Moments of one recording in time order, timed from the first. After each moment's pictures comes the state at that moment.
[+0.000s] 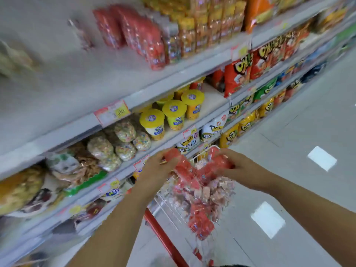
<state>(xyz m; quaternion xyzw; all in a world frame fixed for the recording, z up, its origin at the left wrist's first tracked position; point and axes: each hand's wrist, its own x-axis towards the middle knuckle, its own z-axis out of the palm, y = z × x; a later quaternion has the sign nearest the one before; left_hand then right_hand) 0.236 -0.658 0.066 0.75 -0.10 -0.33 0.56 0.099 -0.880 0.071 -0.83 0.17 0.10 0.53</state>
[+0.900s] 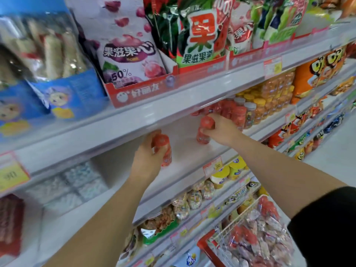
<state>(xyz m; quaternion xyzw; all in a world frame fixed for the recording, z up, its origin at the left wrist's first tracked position) 0.435 -0.489 0.229 0.83 -0.22 -0.02 0.51 0.389 -0.737 0.237 -0.92 0.18 -0.15 0.30</state>
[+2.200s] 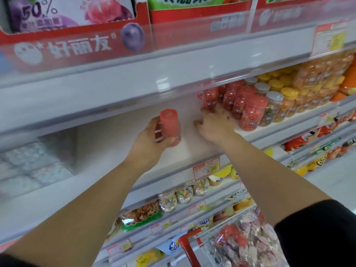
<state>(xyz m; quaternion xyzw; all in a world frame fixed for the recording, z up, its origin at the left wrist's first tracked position) 0.462 -0.541 0.188 0.85 -0.20 -0.08 0.49 0.451 -0.753 0.182 -0.97 0.19 -0.05 0.15</state>
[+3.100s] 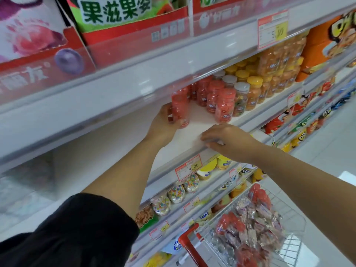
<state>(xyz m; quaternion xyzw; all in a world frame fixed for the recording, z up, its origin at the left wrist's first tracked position) 0.497 -0.646 0.189 0.84 -0.27 -0.13 0.46 0.340 -0.806 0.194 -0.98 -0.01 -0.03 0.20</state>
